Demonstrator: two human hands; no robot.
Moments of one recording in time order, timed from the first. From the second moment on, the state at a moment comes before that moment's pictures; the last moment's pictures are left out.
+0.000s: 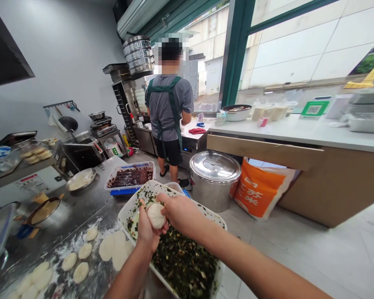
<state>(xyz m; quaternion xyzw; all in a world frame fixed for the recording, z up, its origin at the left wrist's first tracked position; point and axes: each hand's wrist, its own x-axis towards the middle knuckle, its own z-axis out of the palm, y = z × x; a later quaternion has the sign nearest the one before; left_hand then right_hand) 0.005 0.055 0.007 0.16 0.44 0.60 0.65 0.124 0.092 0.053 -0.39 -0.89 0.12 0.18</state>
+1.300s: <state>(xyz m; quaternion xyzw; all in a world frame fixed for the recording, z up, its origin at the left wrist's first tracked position) 0.009 0.053 -0.001 0.21 0.47 0.55 0.66 0.140 0.087 0.061 -0.36 -0.90 0.22 0.14</state>
